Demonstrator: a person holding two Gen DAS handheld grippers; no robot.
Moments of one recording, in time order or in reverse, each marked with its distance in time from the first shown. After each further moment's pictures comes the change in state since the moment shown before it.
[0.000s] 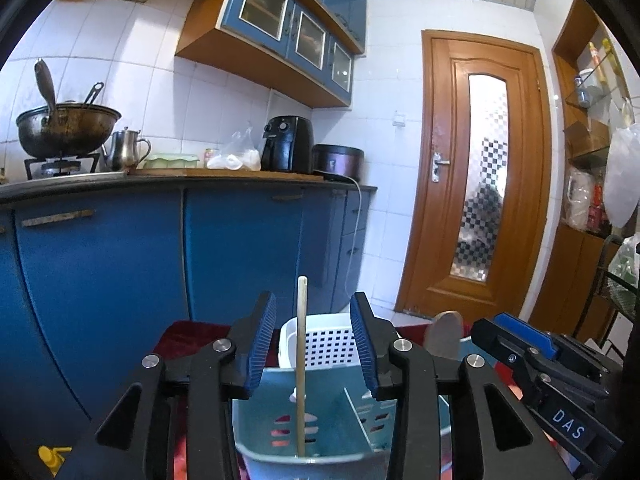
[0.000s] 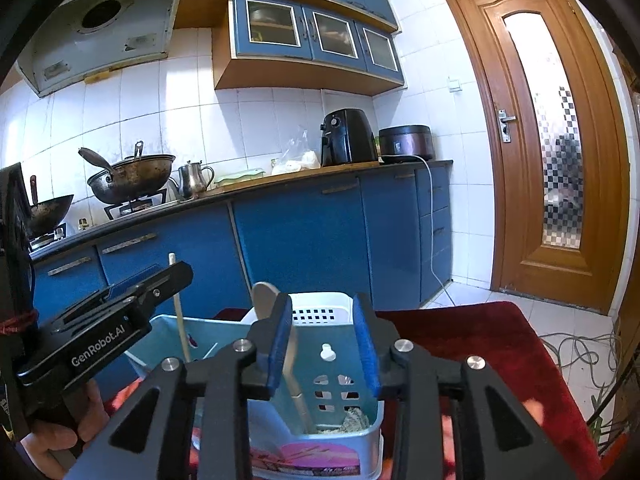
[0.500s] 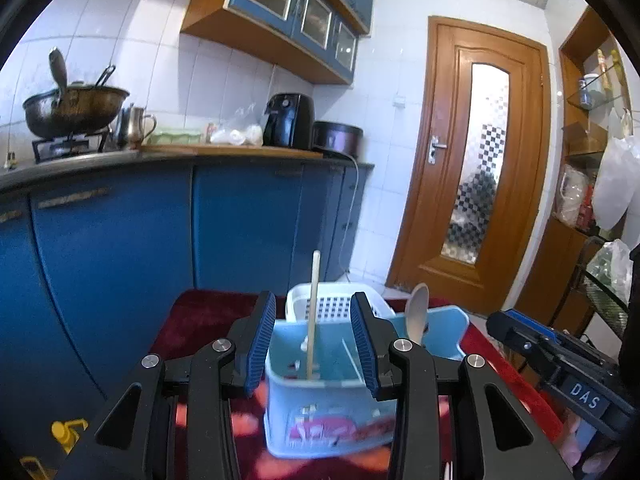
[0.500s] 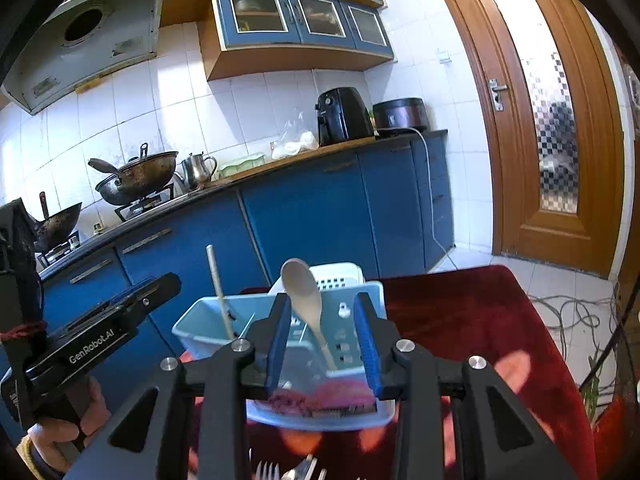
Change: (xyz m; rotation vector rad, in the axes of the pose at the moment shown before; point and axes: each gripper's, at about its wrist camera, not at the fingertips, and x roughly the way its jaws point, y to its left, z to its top) left arm -0.050 0.013 0.010 -0.044 0.124 -0.024; right arm -0.052 0.005 0.006 0.087 0.110 0.017
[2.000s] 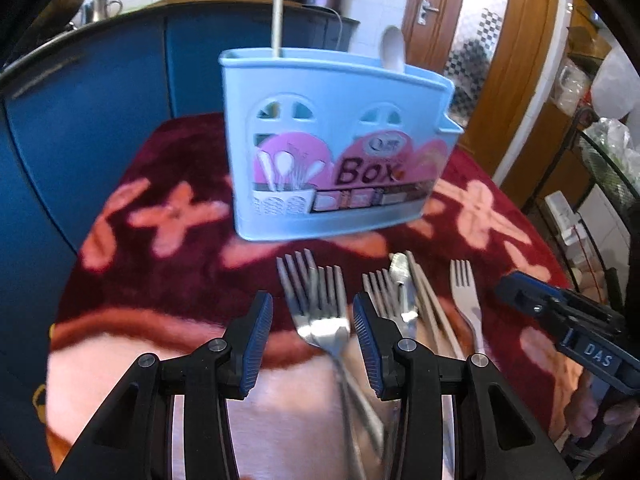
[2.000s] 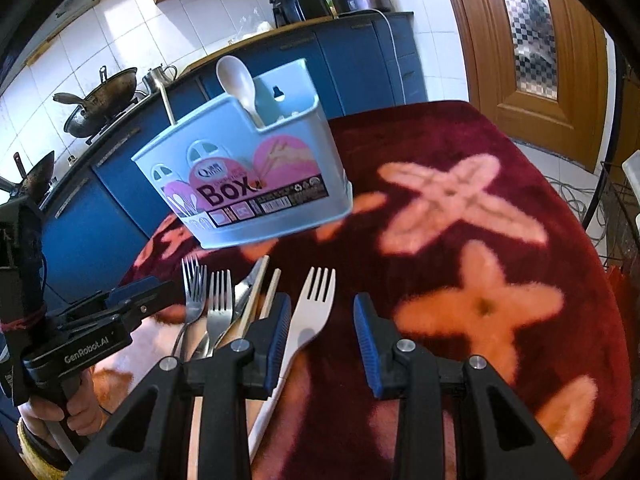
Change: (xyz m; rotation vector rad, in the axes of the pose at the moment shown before) left arm -0.001 -0.015 -0.111 0.060 0.517 -0.049; right arm -0.022 -0.036 -0.111 0.141 0.403 -0.052
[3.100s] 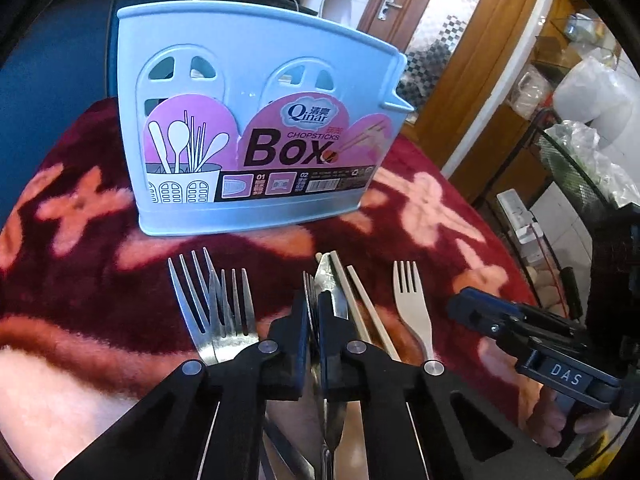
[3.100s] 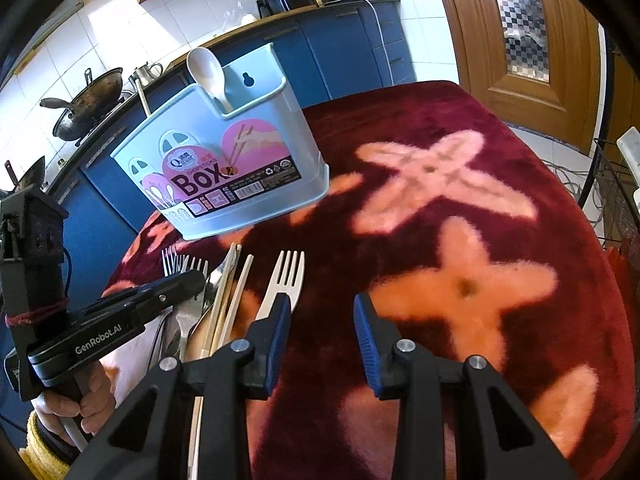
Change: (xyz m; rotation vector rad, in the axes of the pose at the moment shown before) left arm 0.038 -0.025 0.001 -0.016 0.022 -0.221; right arm 0.006 -0.018 -0.006 0.034 0.033 -0.012
